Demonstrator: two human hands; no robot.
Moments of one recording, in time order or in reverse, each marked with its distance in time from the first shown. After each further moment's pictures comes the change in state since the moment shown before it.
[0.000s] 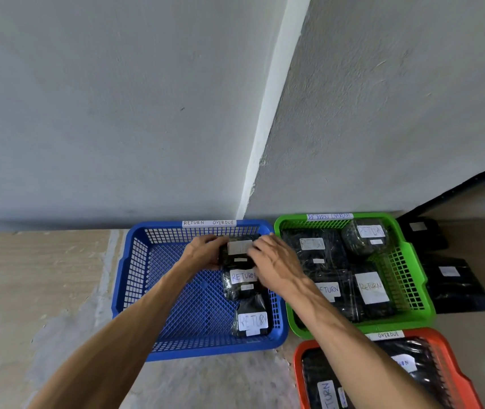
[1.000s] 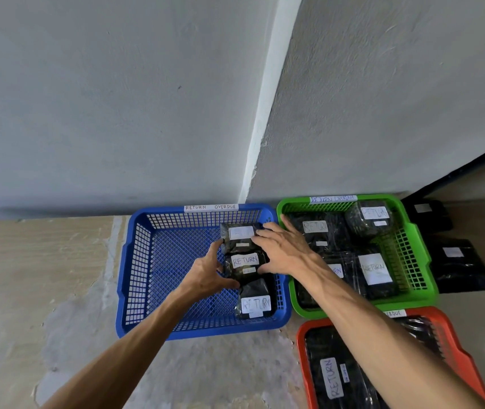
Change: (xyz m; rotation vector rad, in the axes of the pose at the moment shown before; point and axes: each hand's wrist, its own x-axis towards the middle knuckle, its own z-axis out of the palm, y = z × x) left_hand -0.062 -0.037 0.018 0.406 -0.107 0.143; right_hand 0.001 0.012 -0.013 0.000 -0.325 -0.062
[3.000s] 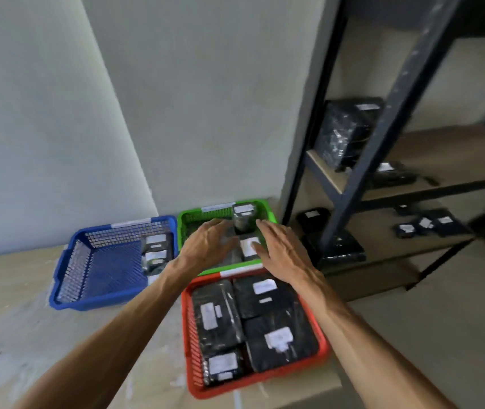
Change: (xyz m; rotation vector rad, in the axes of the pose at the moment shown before) left_hand -0.173 0.251 0.189 0.525 0.405 0.597; right_hand -0.359 0.092 0.027 0.253 0.732 0.323
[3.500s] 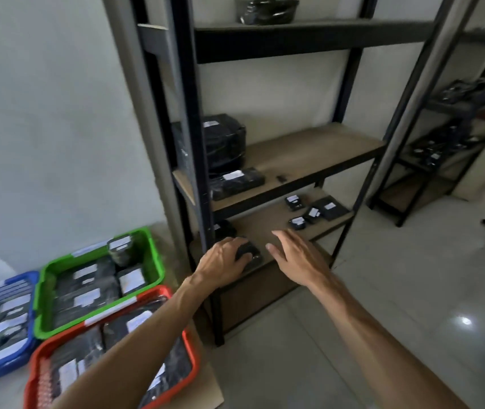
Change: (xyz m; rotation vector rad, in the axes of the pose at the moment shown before) left_hand 0.064 0.308 0.182 -0.025 -0.185 0.279; right_hand -0.174 0.282 -0.150 0.034 0.116 0.341
